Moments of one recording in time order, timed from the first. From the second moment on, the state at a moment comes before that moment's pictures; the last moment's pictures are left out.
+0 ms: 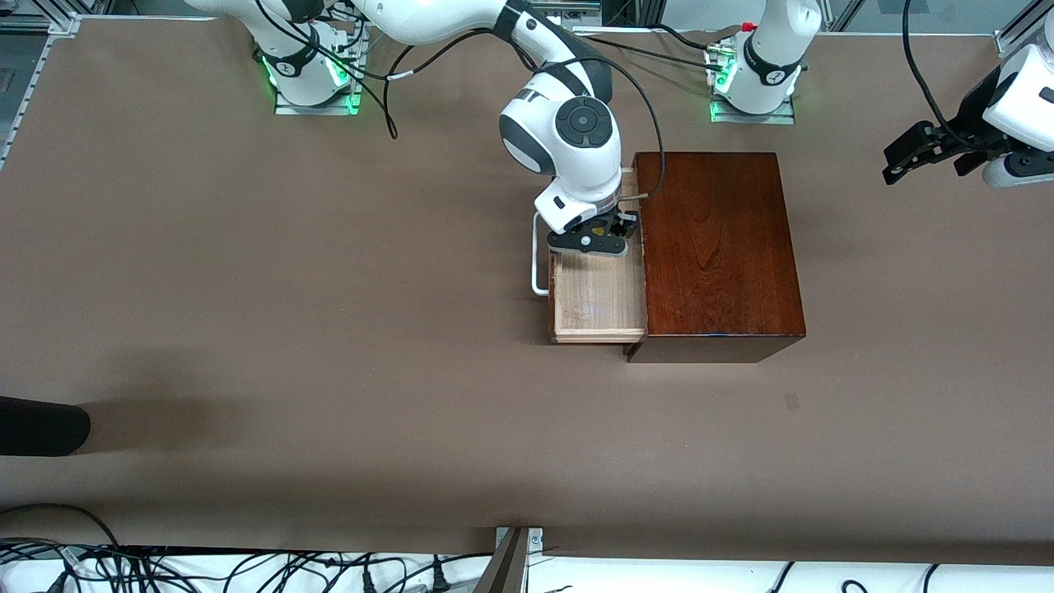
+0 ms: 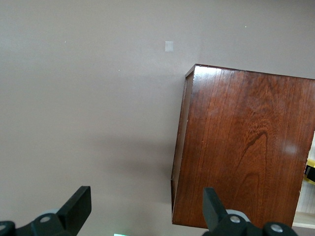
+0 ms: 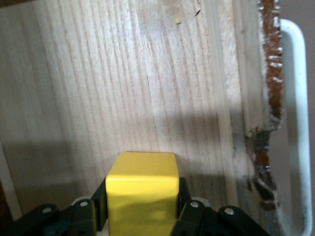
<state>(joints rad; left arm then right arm) -0.16 -0.14 0.11 -1.74 0.04 1.57 -0.21 0.93 0.87 -0.01 -1.08 0.11 2.07 1.05</state>
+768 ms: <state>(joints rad) -0.16 -0.14 0.11 -1.74 0.04 1.57 -0.21 0.85 0.71 -0.02 -0.94 0.11 1.66 1.05</state>
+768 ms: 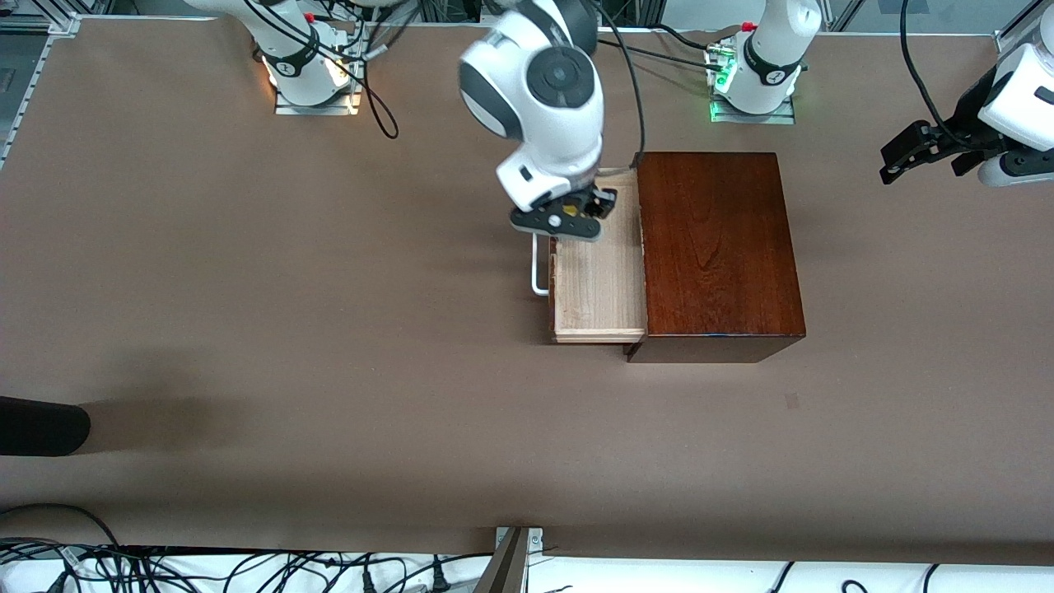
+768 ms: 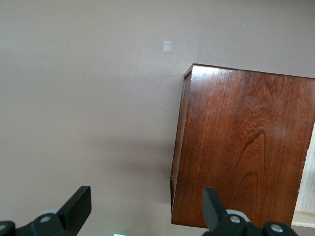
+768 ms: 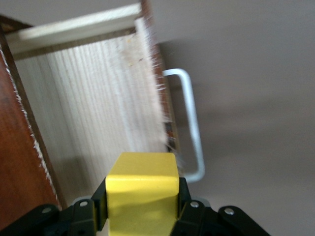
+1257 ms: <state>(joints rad) -0.17 -0.14 0.10 -1.74 0.04 1.57 -0.21 0.77 0.52 -0.13 -0.97 0.11 1.35 0.81</state>
